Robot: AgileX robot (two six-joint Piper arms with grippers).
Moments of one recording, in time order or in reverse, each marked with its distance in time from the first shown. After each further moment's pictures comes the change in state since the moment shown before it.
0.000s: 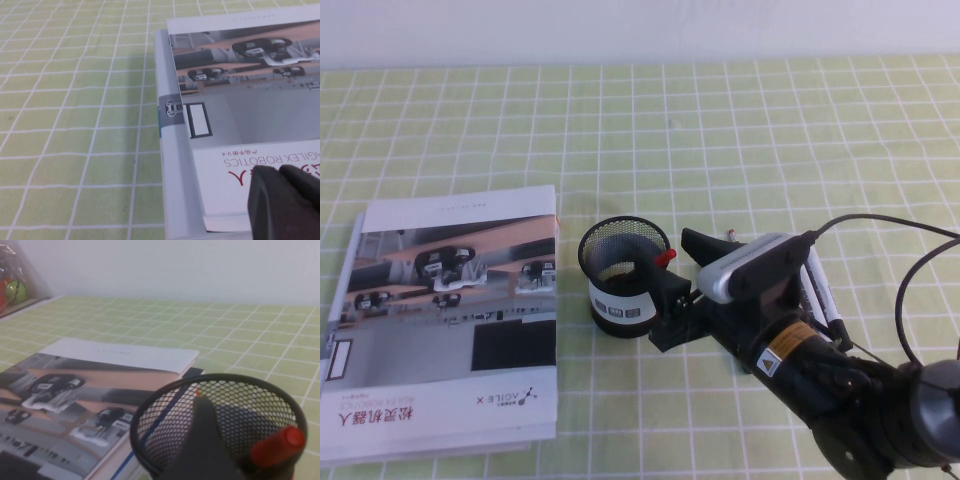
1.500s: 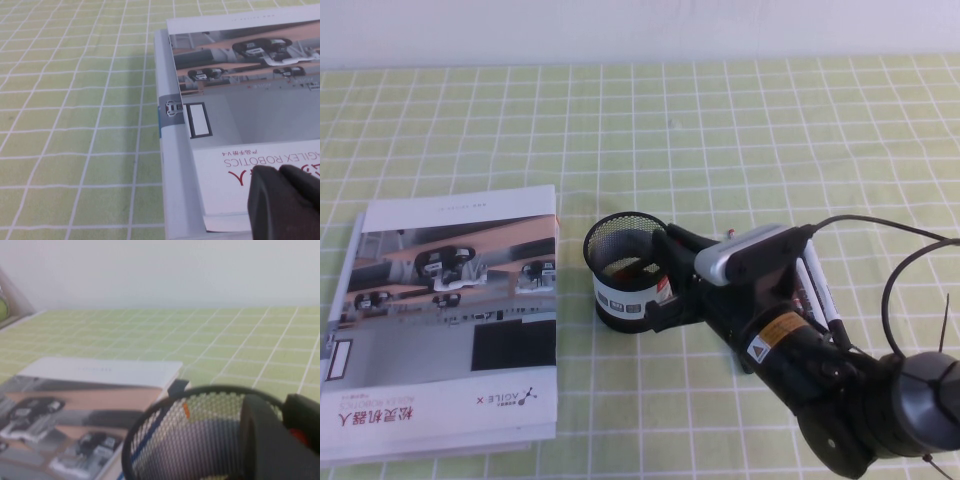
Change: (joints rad) right arm 0.000 0.047 -0.058 0.063 -0.006 0.026; left arm 0.000 0.000 0.000 0.000 0.000 0.000
